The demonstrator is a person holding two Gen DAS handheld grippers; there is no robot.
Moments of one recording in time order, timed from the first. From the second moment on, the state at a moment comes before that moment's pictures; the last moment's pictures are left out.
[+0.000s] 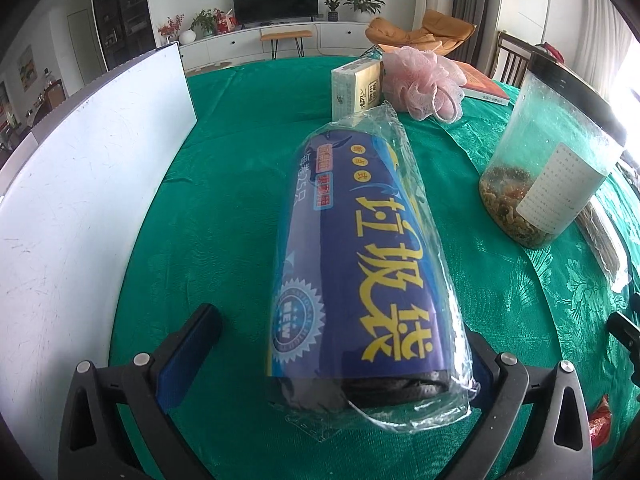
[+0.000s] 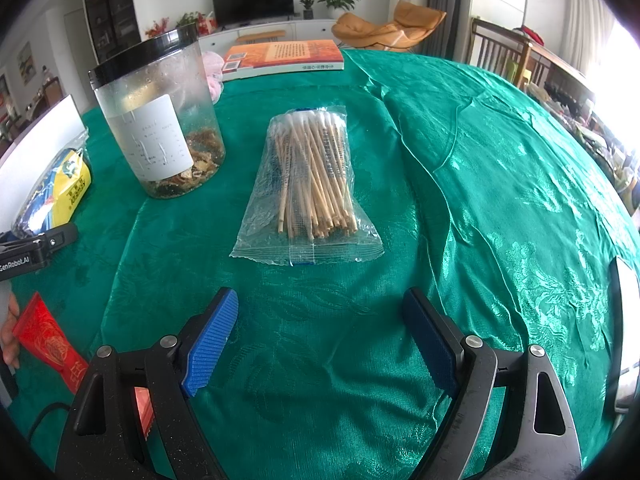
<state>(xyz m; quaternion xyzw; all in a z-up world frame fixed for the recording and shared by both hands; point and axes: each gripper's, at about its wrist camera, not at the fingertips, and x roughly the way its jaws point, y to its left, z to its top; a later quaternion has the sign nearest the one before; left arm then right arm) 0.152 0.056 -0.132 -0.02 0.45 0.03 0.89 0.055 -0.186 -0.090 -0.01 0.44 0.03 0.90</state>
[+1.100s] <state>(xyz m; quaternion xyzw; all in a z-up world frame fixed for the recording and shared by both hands) 0.126 0.073 -0.062 -0.12 0.43 -0.06 0.89 0.094 -0.183 -0.025 0.00 0.45 0.07 0.89</state>
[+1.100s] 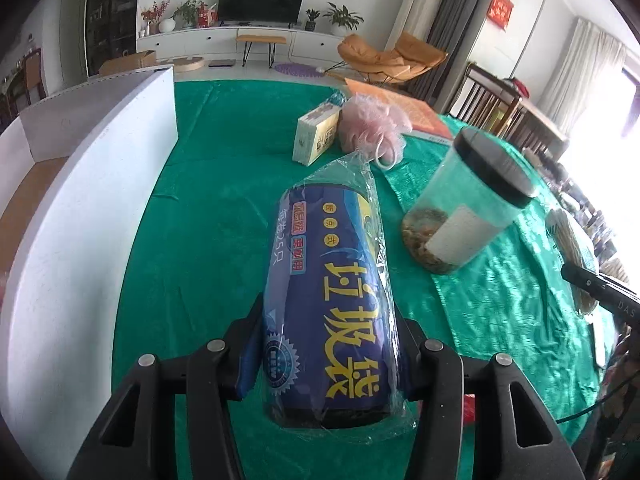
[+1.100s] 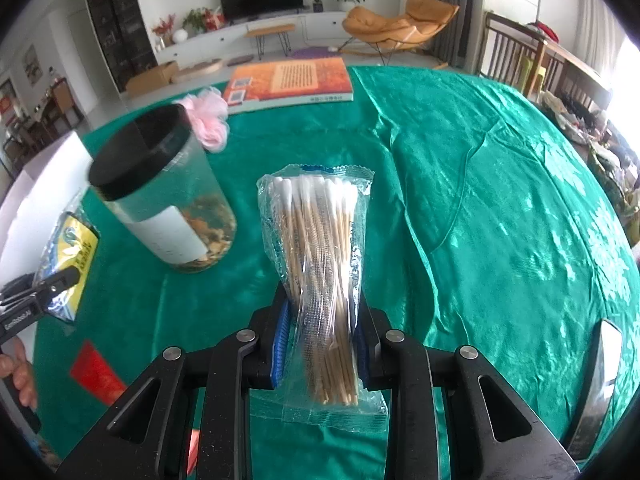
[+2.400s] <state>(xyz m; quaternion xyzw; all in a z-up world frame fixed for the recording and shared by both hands) -0.016 0.151 0.033 -0.11 0.32 -0.01 0.94 -0.005 -0.067 -0.067 -0.24 0.42 0.29 0.83</state>
